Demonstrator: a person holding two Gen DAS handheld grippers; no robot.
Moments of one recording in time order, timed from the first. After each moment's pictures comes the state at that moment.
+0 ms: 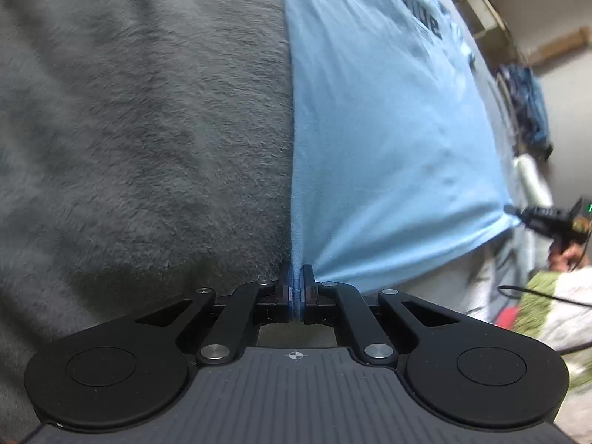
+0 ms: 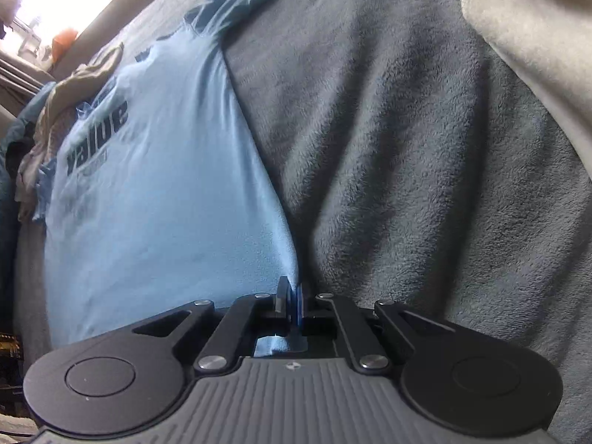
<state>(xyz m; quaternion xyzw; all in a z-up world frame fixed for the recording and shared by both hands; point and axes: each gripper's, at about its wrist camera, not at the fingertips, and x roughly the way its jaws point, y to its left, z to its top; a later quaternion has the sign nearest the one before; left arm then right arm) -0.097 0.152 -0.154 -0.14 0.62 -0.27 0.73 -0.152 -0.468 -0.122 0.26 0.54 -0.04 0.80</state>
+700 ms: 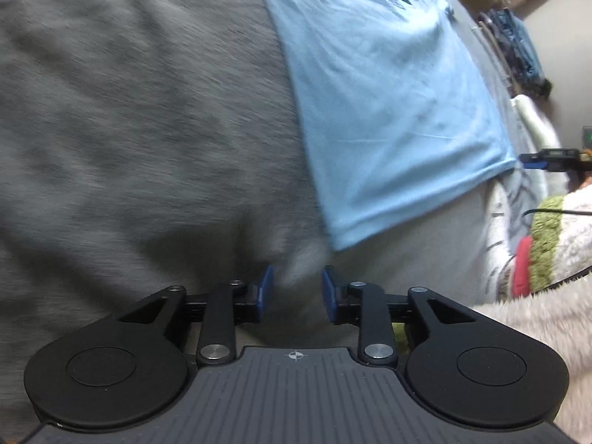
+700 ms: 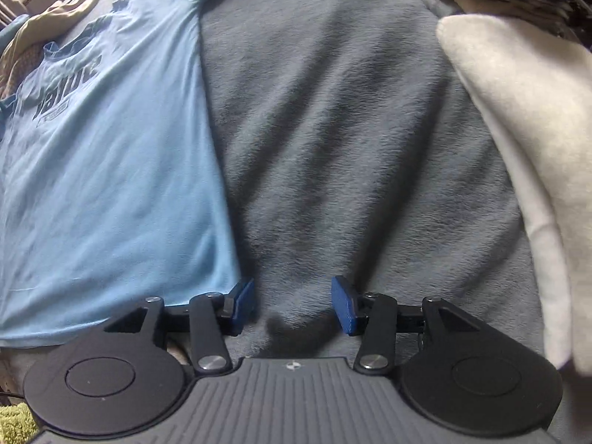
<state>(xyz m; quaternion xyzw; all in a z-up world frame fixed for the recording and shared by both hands) -0.113 0.180 -0.126 -0.05 0.62 -0.29 0.73 -0.172 -0.485 -0.091 0.15 0.60 -0.09 0.78</state>
